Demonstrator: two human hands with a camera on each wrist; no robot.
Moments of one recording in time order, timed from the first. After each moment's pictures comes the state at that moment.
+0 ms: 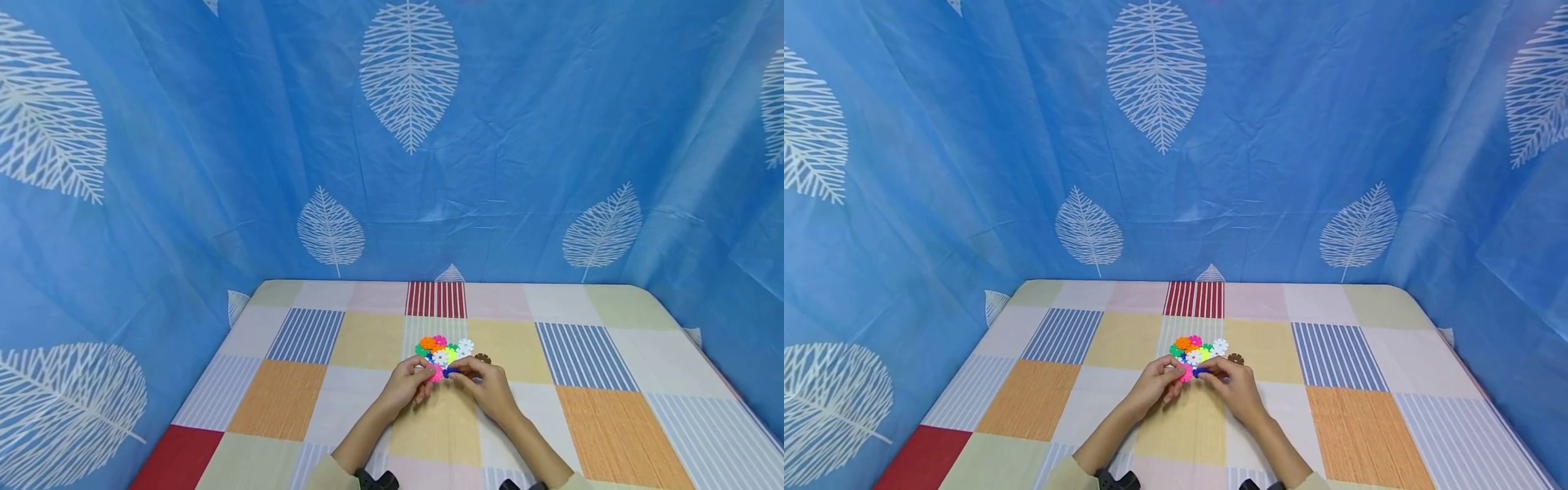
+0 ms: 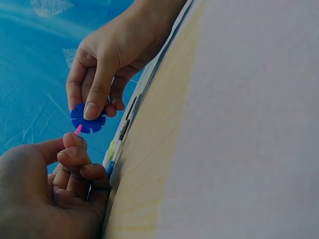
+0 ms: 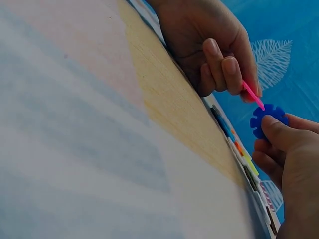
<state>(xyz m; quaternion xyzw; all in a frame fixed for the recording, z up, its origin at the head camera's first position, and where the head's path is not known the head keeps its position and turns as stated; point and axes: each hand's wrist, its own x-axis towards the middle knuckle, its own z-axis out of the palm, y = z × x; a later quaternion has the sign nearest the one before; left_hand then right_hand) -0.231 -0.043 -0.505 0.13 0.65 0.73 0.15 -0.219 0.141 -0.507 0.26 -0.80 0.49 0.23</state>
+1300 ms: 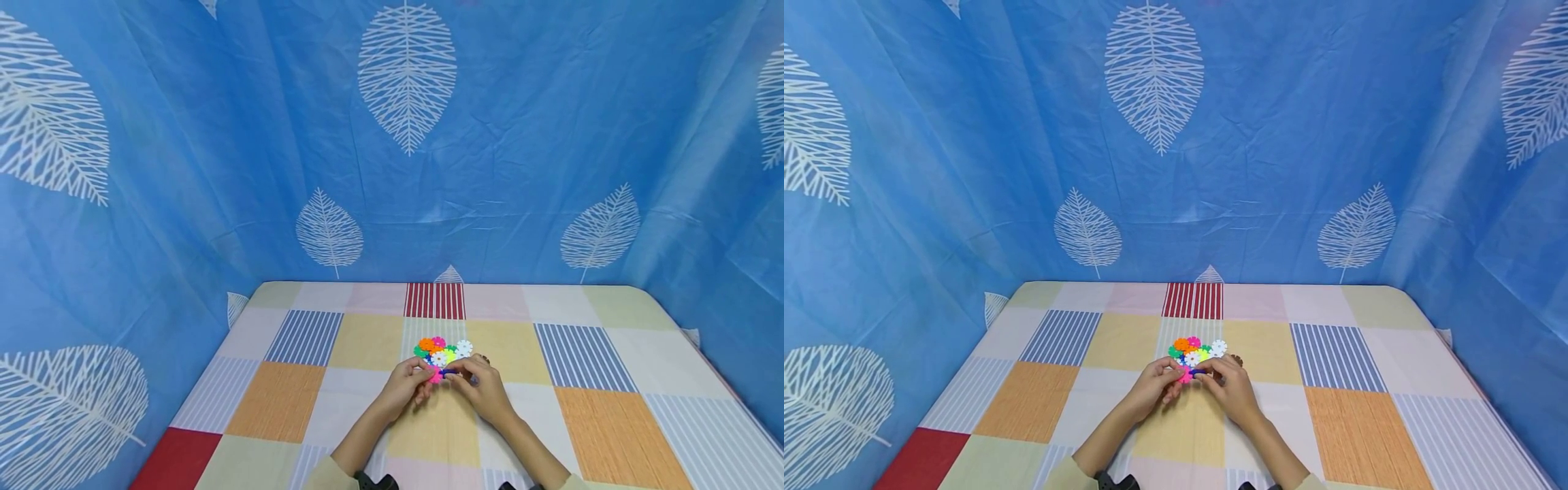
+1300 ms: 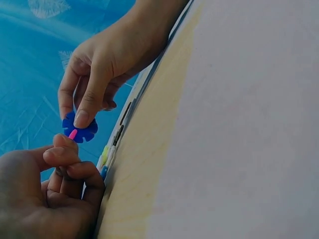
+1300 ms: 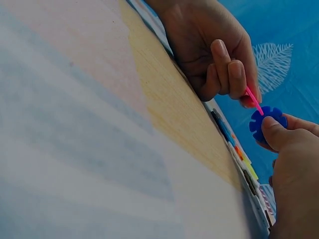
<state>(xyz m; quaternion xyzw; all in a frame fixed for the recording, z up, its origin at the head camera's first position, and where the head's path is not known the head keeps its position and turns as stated) -0.236 -0.040 -0.517 0.12 0.63 0.75 0.16 -0.237 0.148 -0.535 0.30 -0.79 0.44 0.30</state>
